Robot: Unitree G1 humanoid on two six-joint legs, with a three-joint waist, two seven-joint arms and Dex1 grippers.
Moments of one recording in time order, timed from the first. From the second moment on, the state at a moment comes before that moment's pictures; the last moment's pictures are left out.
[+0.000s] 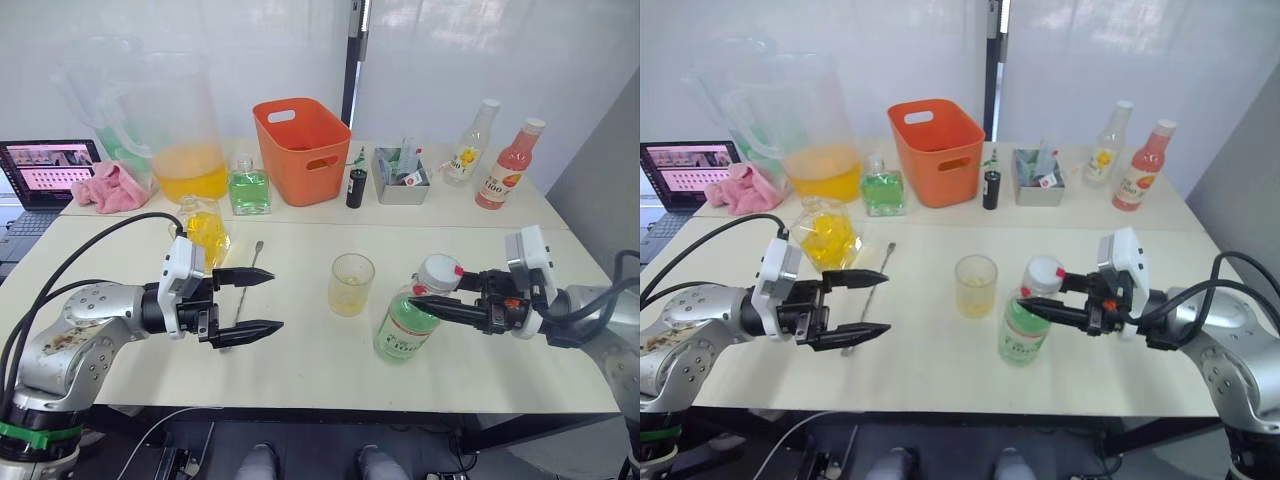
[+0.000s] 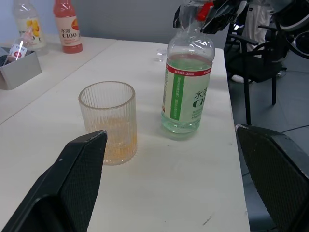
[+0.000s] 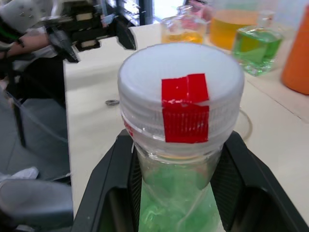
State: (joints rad) left arm -0.31 0.80 0.12 -0.30 -0.73 0.50 -1.19; right arm -0.21 -0.82 -0.29 -0.54 0.82 0.69 0.92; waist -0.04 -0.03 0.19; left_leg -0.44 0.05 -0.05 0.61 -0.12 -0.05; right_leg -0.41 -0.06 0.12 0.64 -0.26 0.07
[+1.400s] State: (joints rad) left arm -0.43 0.77 0.03 -0.18 -0.68 0.51 -1.32; right arm -0.03 -0.75 -0.24 -0.84 0.98 0.82 0.35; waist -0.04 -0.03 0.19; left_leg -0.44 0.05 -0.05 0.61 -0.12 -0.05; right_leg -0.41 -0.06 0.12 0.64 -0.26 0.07
